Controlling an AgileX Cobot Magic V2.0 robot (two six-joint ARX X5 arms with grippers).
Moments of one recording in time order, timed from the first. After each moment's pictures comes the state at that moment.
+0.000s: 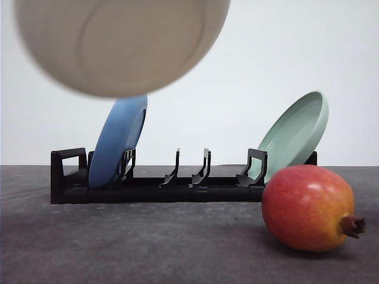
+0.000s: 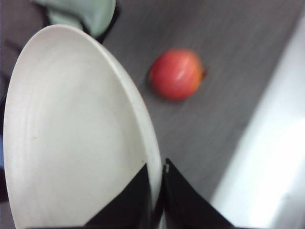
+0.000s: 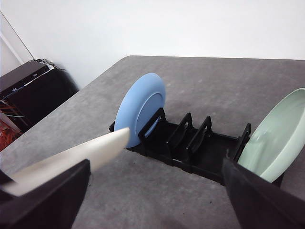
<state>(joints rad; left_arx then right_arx) -1.25 1.34 1.43 -1.10 -0.29 -0.05 0.02 0.60 0.91 -0.62 -0.73 0.14</state>
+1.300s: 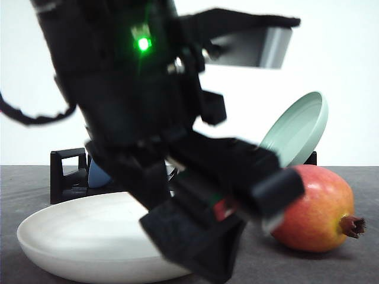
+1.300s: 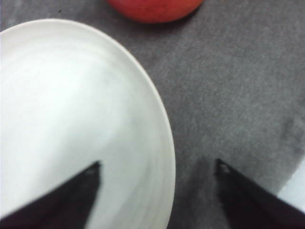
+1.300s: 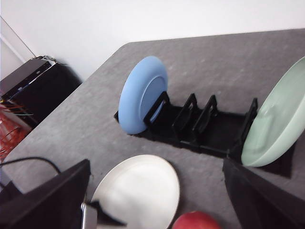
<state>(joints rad) -1.33 1.56 0.90 -0.48 -0.42 -0.21 0.04 0.61 0.91 -0.70 -0.73 0.19</state>
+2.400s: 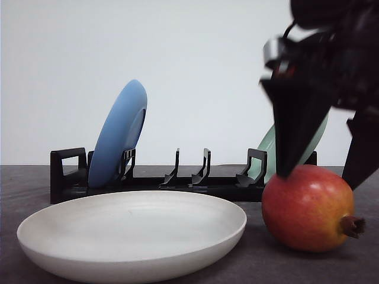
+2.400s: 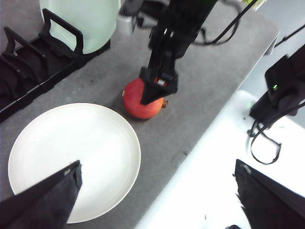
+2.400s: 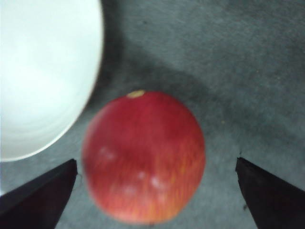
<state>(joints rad) -1.33 0.75 1.04 -0.88 -0.24 -0.39 0.54 1.40 0.91 -0.79 -0.23 0.13</state>
